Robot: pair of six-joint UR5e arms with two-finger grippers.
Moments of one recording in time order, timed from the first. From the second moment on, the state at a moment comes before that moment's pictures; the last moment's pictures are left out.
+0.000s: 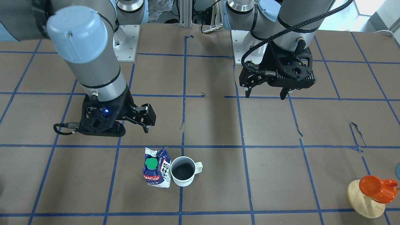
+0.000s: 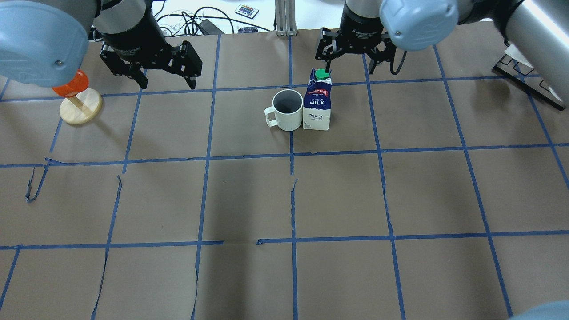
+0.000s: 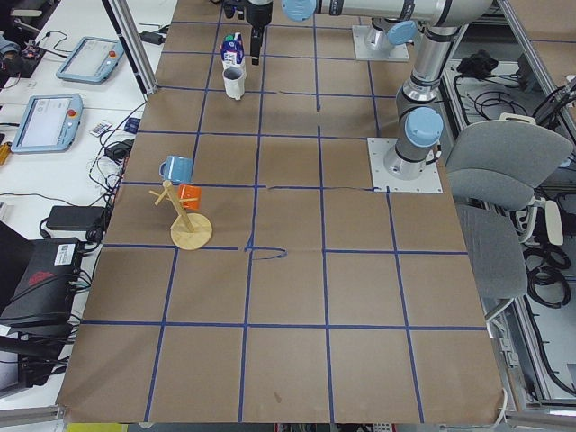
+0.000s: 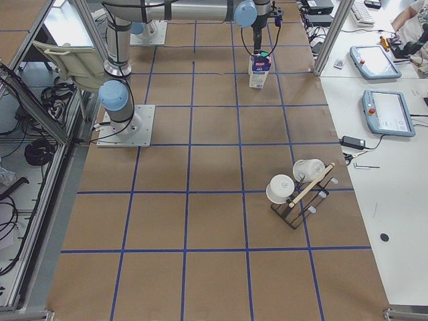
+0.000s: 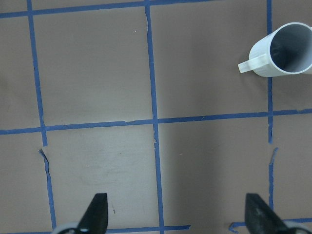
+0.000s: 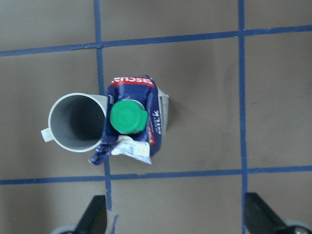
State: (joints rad) left arm -1.63 -1.65 -1.49 -1.47 1.58 -0.01; right arm 1.70 -1.28 1.36 -1.70 -1.54 0.22
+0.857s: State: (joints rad) left arm -1.63 -1.63 -1.51 -1.48 1.56 -0.01; right arm 1.65 -1.45 1.51 -1.59 -1.61 0.11
